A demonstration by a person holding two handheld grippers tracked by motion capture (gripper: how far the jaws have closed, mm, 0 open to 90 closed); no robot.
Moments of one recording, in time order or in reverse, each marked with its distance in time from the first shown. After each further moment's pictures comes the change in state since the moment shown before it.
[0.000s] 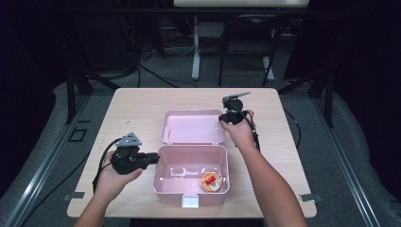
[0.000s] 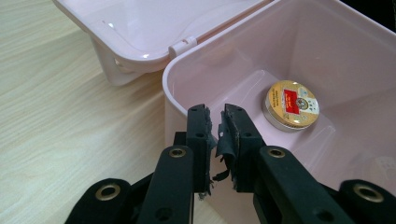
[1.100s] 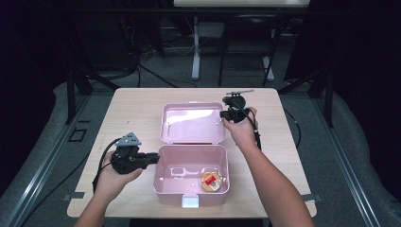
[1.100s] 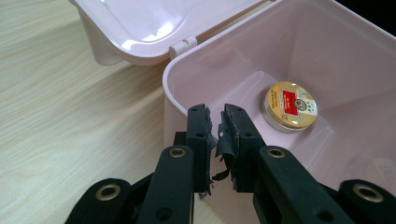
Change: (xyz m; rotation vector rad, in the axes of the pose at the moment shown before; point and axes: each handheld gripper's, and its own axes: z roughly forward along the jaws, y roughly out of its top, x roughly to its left) left arm 0.001 -0.001 0.000 -0.007 -0.003 -0.010; right arm 0.007 0.005 -0.026 -0.095 -0.002 -0.009
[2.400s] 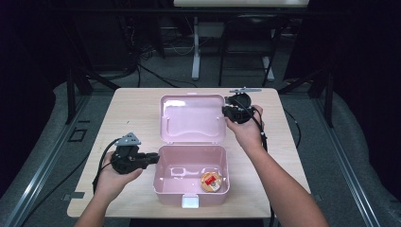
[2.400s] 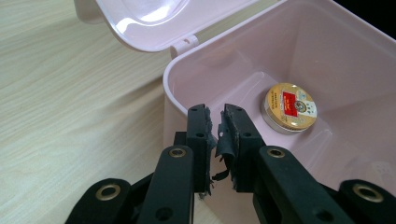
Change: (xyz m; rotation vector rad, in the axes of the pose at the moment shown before) left arm 0.000 0.000 0.000 -0.003 0.003 -0.018; right arm 0.012 0.001 -0.049 -0.129 0.015 -0.079
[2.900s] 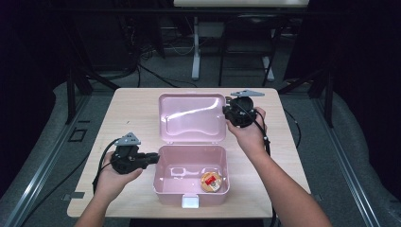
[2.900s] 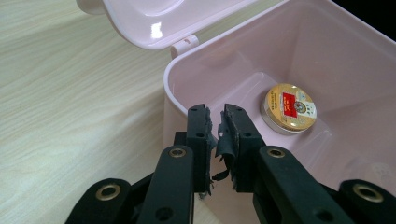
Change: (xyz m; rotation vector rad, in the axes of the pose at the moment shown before) left arm 0.000 0.000 0.000 -0.001 -0.002 -0.009; right arm 0.007 -0.006 -0.022 -0.078 0.005 -0.048
